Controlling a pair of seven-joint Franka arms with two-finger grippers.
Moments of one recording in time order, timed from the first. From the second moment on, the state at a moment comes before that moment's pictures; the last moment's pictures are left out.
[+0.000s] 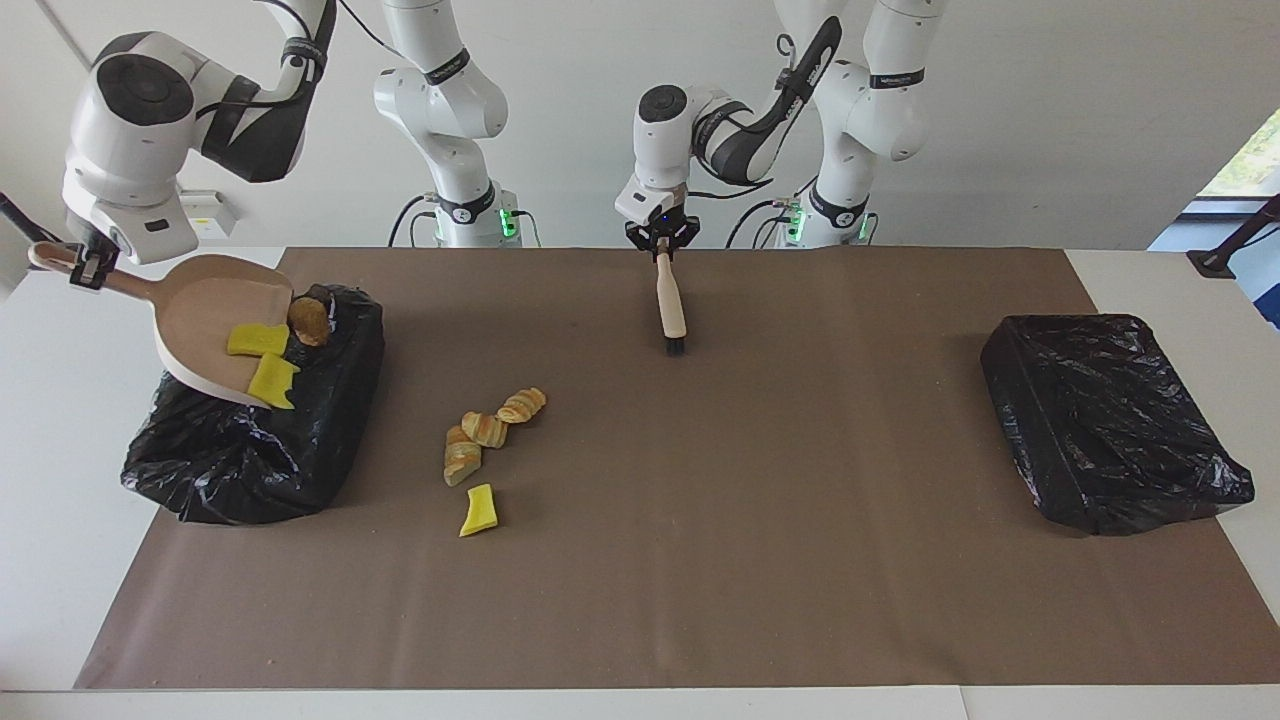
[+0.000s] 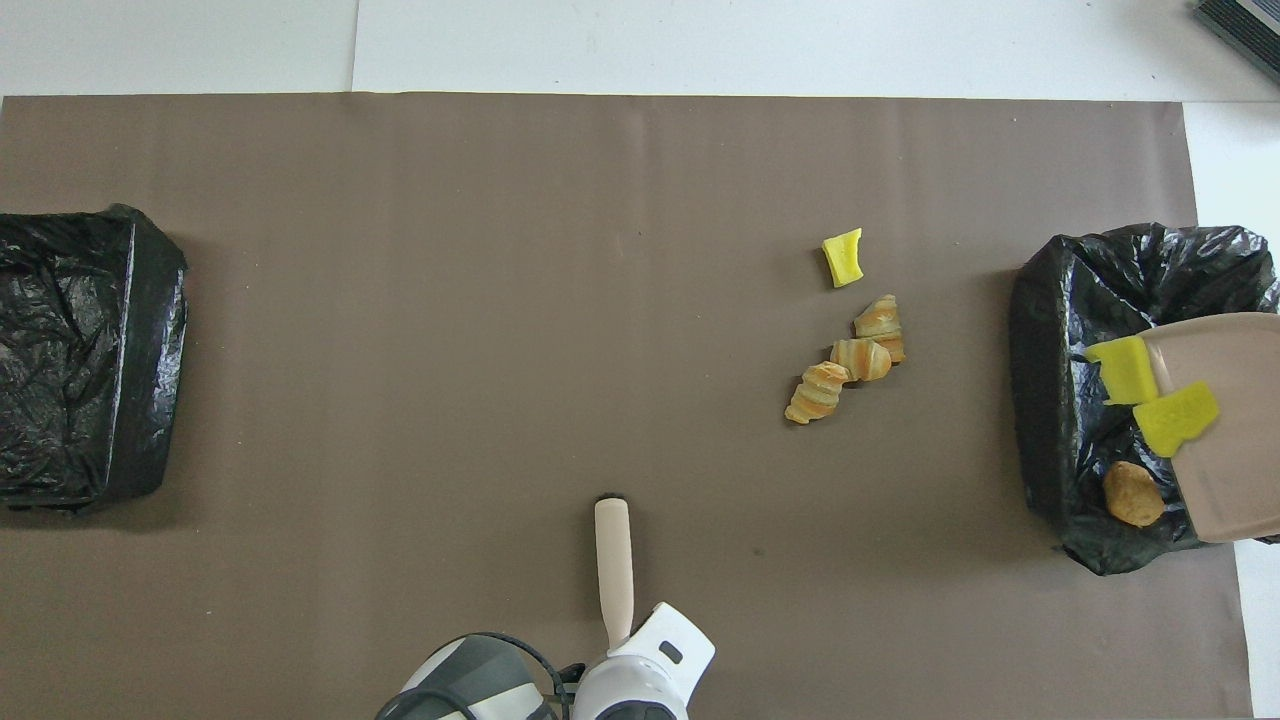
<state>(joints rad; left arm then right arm) -1.03 -0.08 0.00 -2.41 -0.09 2.27 -0.95 -0.20 -0.06 -0.05 -1.91 -0.85 1.90 -1.73</state>
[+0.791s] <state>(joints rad) -0.62 -0.08 0.01 -1.96 -0.09 1.94 -0.37 -0.12 -0.17 0.01 -1.85 -0.88 1.68 -1.60</state>
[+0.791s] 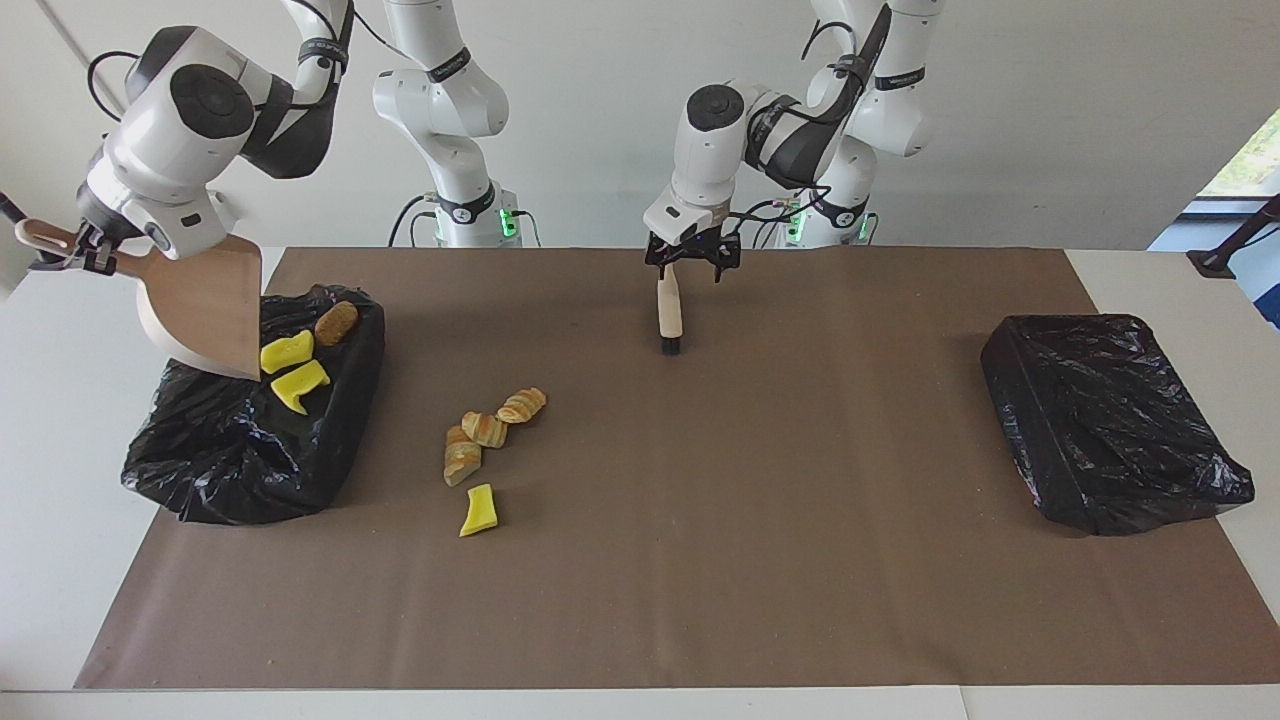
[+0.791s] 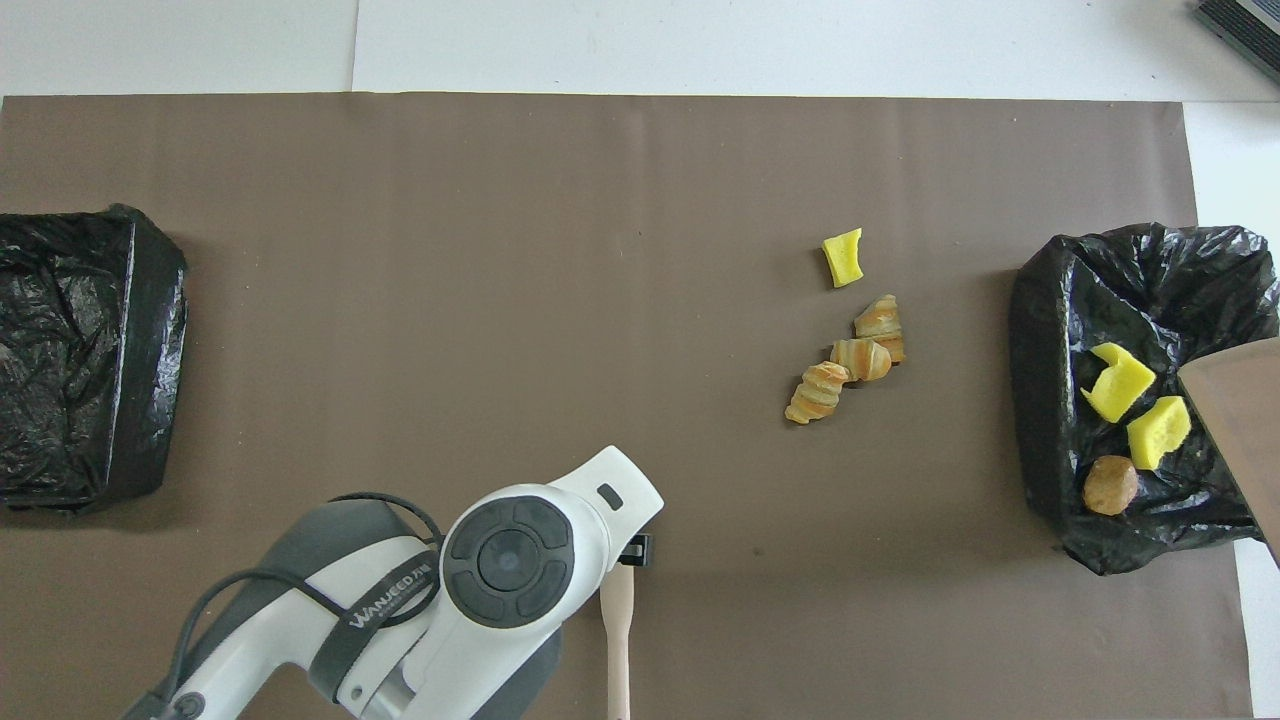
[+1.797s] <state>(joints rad) -0.21 -0.08 0.02 -1.43 0.01 1.45 0.11 0.11 -0.02 0.18 -1.85 -0.28 1.68 -0.09</state>
